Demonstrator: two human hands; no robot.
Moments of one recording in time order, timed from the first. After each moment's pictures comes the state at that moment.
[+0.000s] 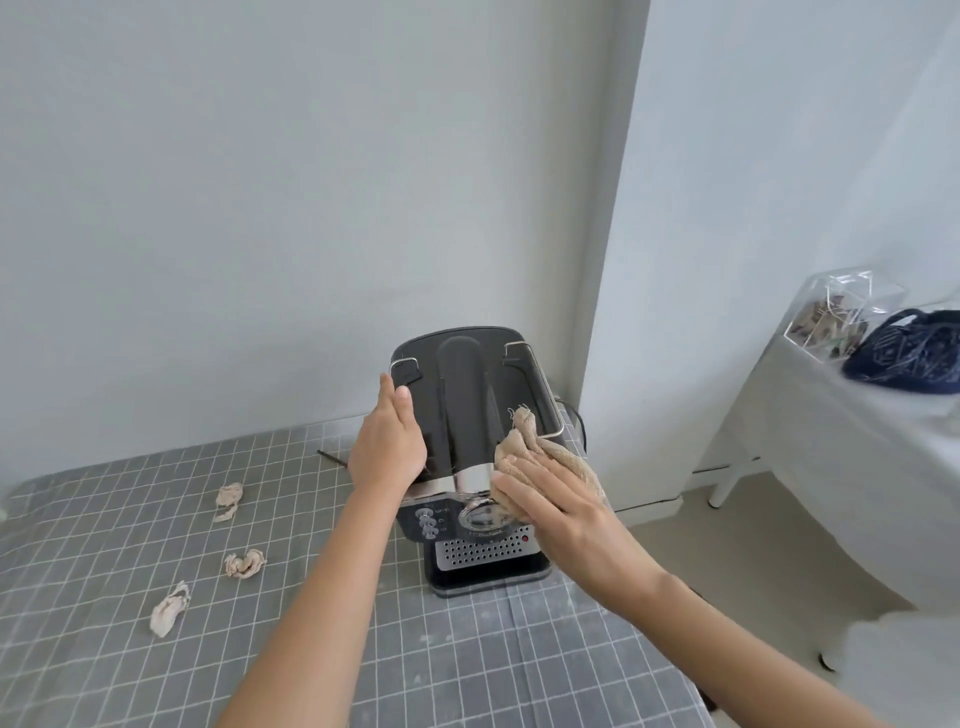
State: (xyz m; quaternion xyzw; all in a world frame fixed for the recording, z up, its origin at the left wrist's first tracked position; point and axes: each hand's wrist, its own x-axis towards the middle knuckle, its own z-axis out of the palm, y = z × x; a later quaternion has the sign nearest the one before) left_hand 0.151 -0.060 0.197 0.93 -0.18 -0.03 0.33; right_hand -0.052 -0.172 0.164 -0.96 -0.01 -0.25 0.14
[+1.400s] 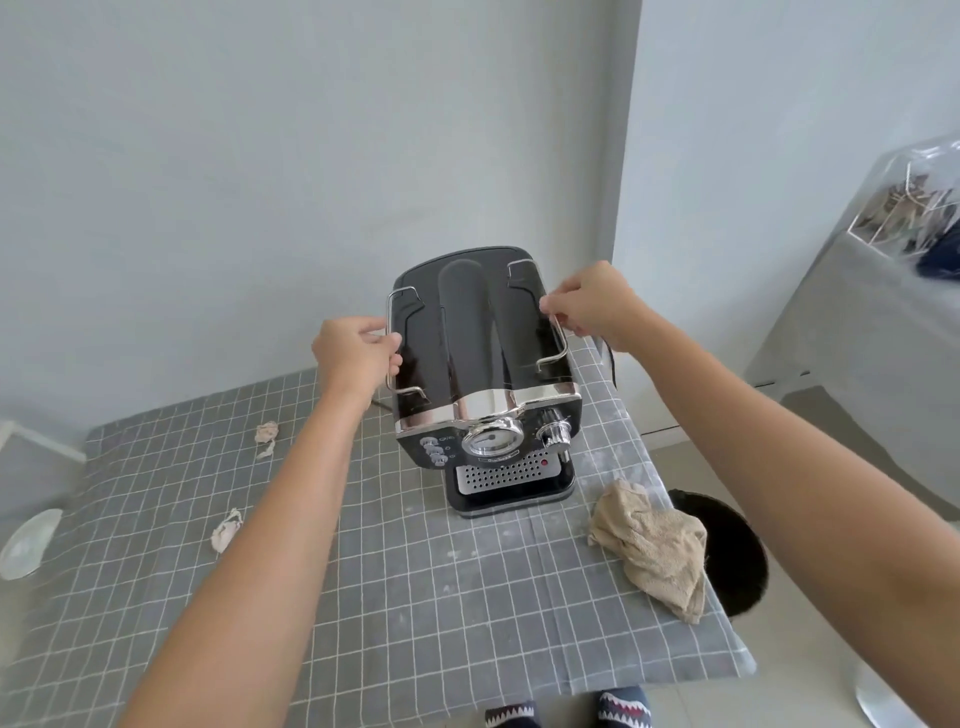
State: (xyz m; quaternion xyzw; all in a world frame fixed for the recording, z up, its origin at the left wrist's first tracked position) left_hand 0.176 -0.049 0.225 0.87 -0.11 -0.07 0.48; right_hand 0.039 -0.267 0.236 -0.79 0.35 -0.08 0.50
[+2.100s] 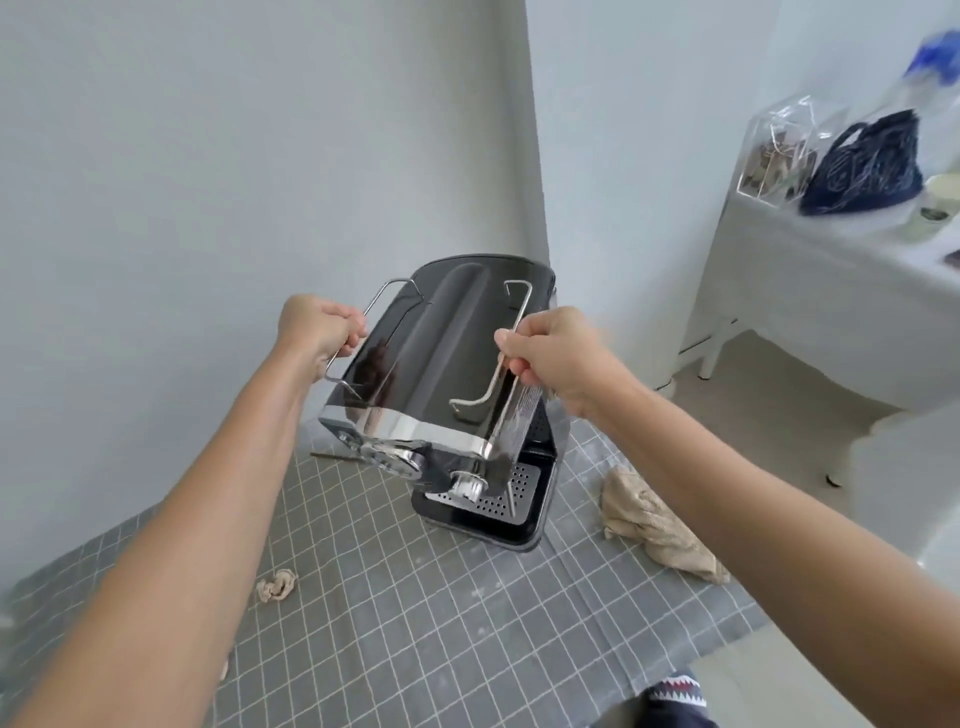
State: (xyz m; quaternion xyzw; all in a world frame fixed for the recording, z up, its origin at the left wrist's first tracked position) left_hand 0.265 -0.102 0.252 0.86 -0.20 -0.19 0.42; right_hand 0.016 -0.191 0.236 -0.63 0.40 -0.20 0.64
